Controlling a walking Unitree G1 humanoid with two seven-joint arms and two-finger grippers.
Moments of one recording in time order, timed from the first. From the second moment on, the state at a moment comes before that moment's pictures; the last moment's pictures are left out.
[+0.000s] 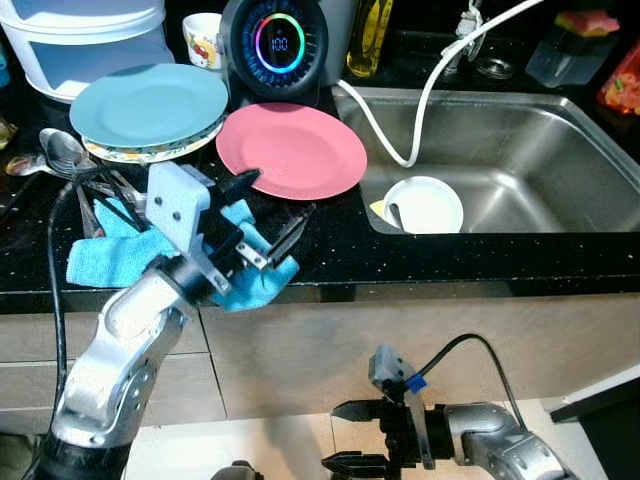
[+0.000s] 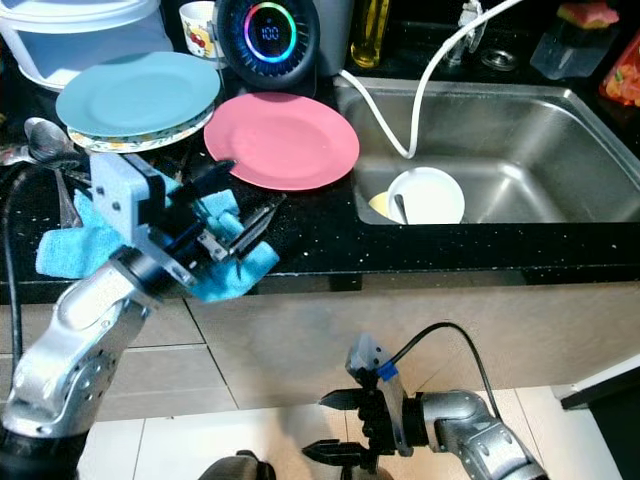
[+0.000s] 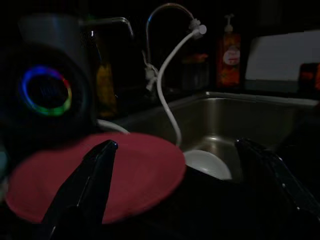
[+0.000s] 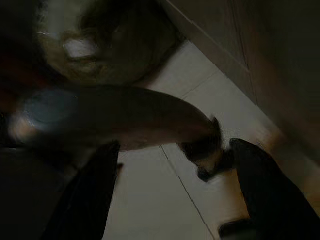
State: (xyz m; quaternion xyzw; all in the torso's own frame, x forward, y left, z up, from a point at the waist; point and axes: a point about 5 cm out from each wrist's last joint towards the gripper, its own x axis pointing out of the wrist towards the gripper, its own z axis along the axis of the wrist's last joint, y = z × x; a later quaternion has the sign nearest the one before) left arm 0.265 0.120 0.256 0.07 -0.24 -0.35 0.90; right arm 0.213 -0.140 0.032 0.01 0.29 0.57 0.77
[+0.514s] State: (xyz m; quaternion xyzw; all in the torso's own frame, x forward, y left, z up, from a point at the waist) left arm 0.275 0.121 0.271 0.28 -0.24 -0.37 0.85; right arm 0.214 -0.153 -0.027 -0.05 0.38 0.42 0.82
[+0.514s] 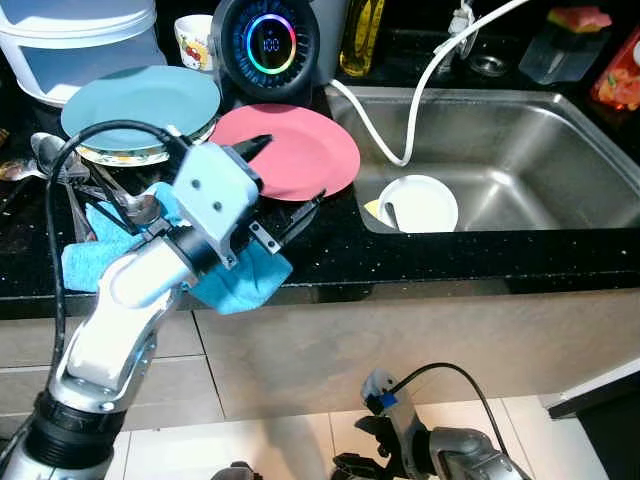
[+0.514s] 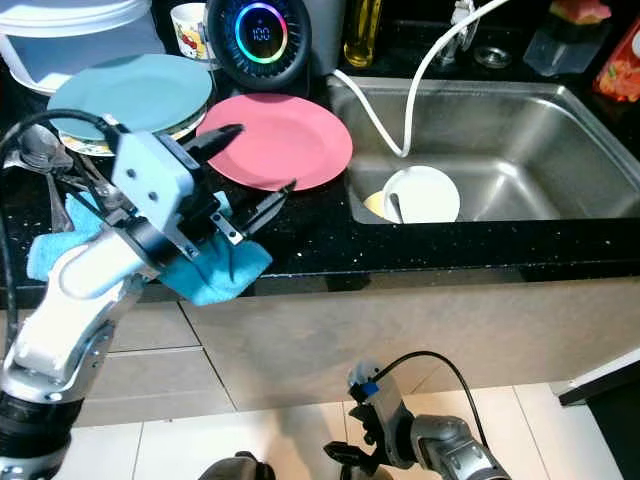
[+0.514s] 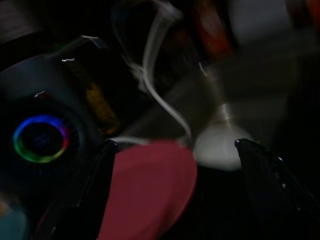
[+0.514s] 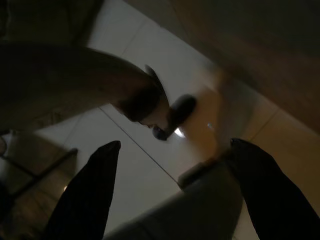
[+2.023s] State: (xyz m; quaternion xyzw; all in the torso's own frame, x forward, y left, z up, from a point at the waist) left arm 0.202 0.108 0.223 -0.21 -0.12 -0.65 0.72; right arm 0.218 -0.164 0.125 0.20 0.00 0.63 0.75
